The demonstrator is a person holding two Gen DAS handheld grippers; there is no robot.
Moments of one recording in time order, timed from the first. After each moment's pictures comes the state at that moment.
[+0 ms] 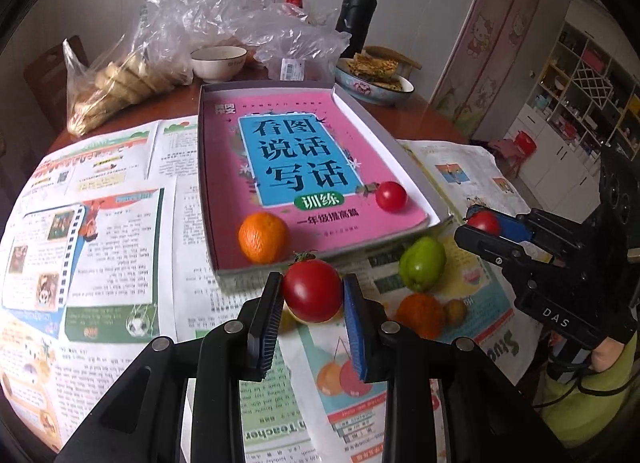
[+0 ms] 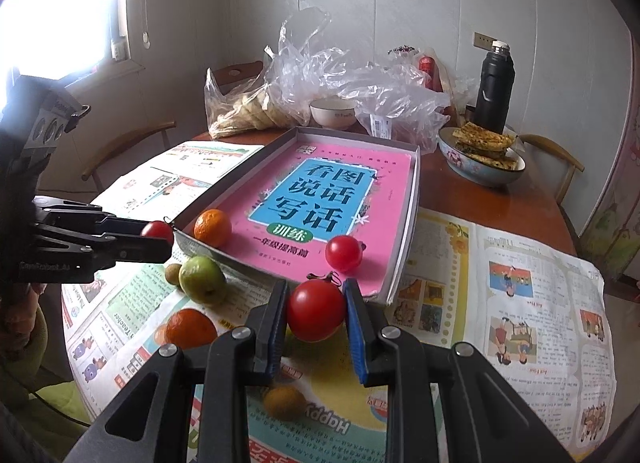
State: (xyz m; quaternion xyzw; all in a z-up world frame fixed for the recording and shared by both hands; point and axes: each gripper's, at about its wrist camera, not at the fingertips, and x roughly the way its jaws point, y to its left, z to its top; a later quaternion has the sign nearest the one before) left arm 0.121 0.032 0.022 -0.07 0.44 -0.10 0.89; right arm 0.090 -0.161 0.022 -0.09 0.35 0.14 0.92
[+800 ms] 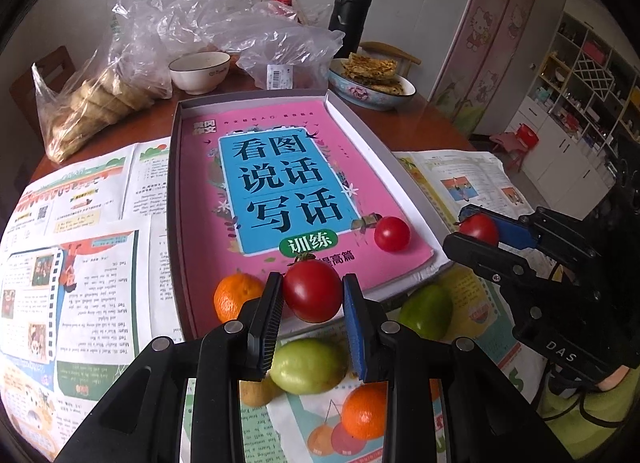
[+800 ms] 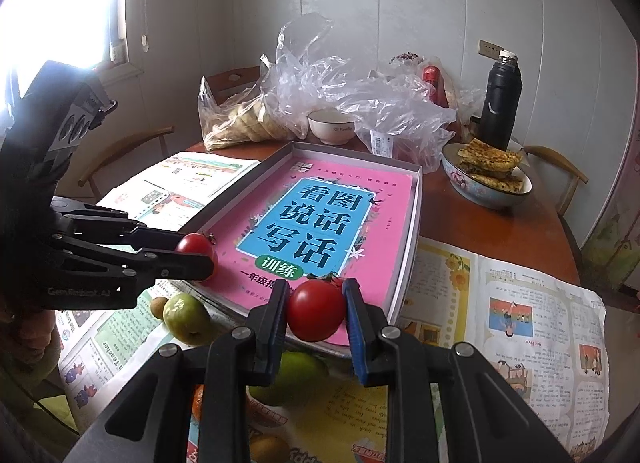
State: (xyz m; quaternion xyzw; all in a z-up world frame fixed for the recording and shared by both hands) left arm 0.171 0.012 0.022 -0.05 0.45 -0.10 0.89; right arm 0.124 -0.158 0.033 -0.10 0.34 0.14 0.93
